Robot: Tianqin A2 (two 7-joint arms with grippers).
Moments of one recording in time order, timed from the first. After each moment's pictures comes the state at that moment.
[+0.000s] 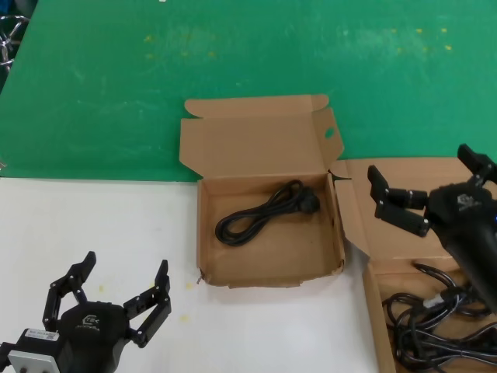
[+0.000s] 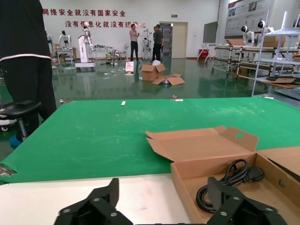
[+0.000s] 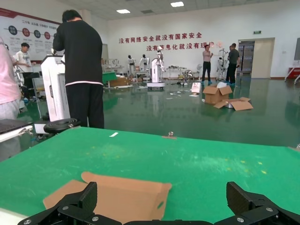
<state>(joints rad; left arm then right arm) -0.02 -0.30 1.61 -1.59 -1.78 0.02 -0.01 0.41 0.16 -1.52 1.65 1.17 -0.40 0.53</state>
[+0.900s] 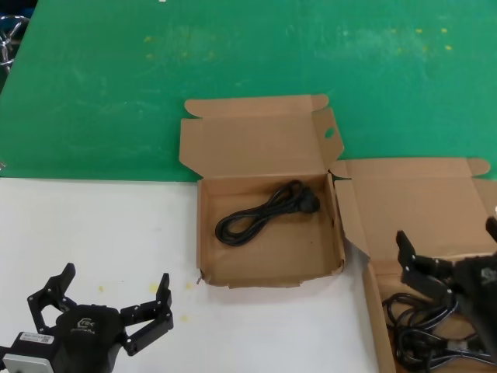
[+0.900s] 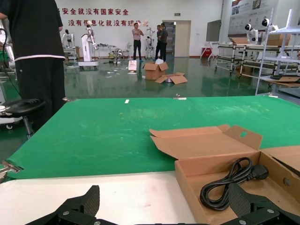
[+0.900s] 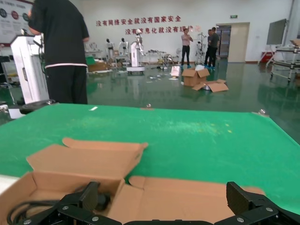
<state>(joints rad) -0.01 -0.30 1.61 -1.60 -1.79 0.01 0.00 0.21 0.23 -1.56 1.62 1.49 -0.20 0.27</state>
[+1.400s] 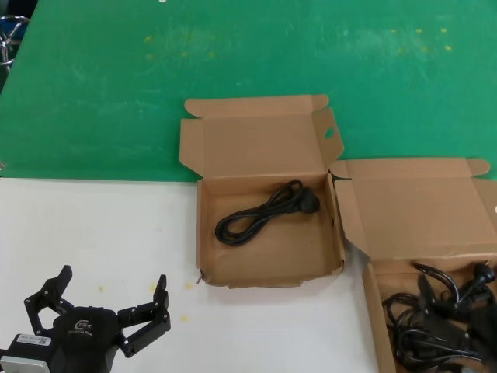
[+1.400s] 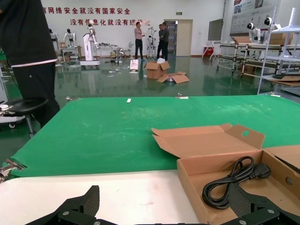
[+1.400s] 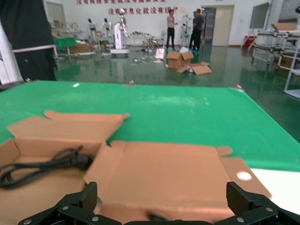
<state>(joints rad) -0.01 -0.30 1.60 -1.60 -1.80 0.00 0.00 0.09 0.27 -1.58 1.61 1.66 -0.09 0.12</state>
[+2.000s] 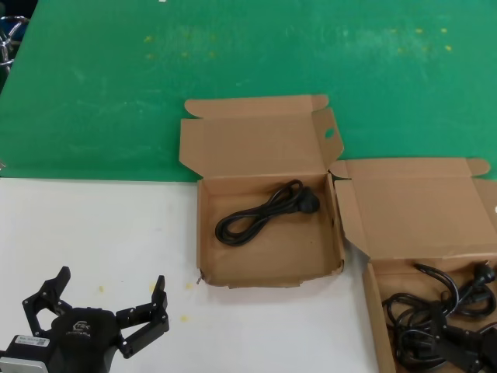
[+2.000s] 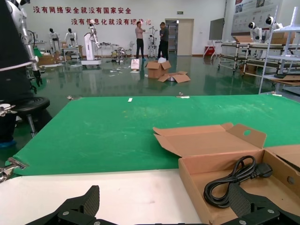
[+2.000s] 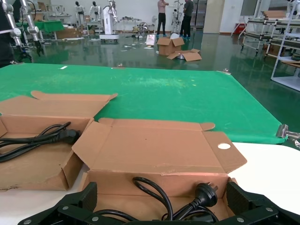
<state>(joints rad) 0.00 -0.30 1.60 -1.60 -1.80 0.00 0.00 0.02 0.29 -1.60 1.60 1.77 -0.02 0.02</state>
